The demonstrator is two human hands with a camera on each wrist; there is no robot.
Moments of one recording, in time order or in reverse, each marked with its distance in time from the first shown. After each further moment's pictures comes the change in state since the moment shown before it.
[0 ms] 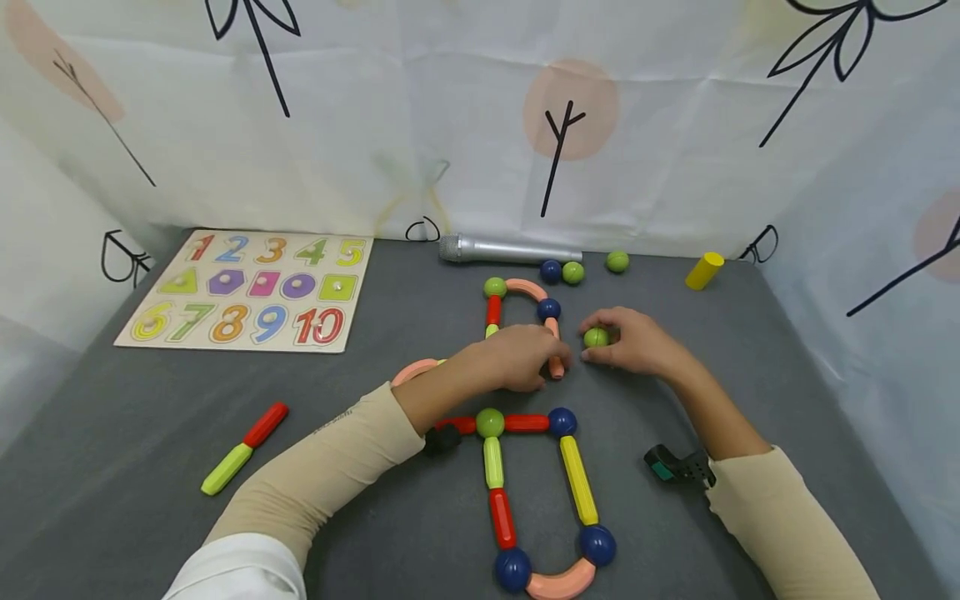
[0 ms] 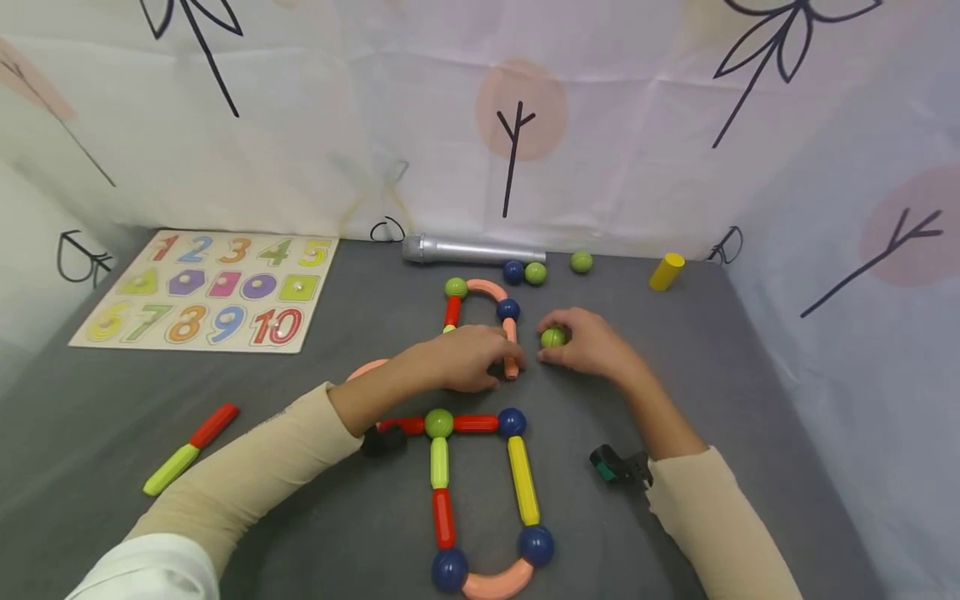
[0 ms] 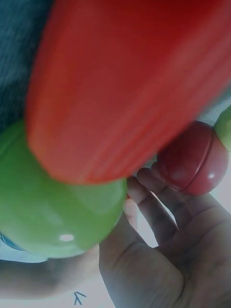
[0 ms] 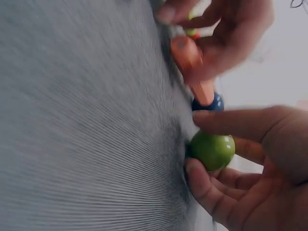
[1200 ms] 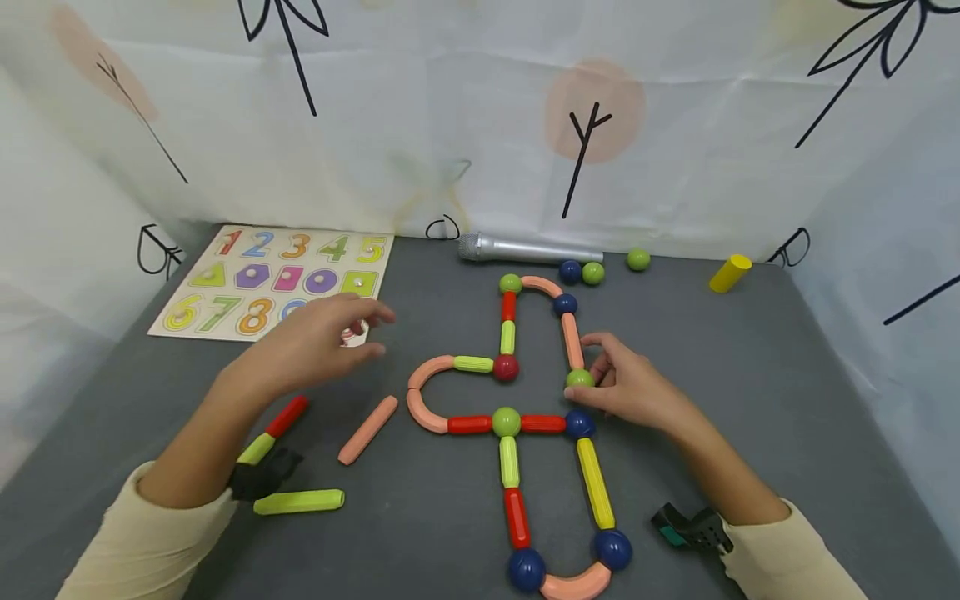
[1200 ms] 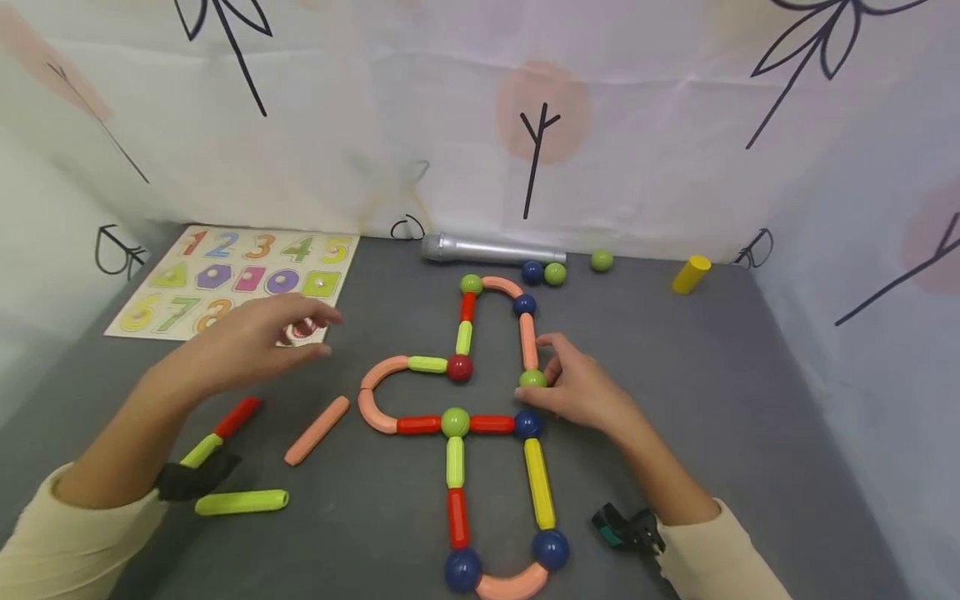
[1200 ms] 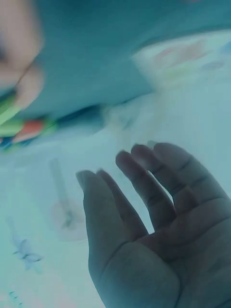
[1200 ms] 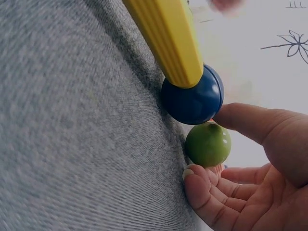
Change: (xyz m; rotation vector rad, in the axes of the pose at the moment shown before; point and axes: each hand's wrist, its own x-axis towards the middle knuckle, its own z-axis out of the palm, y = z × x) left_hand -0.211 -0.079 -0.031 -0.242 0.362 -0.333; right_hand -0.031 -0.041 0.039 0.255 -0.026 0.024
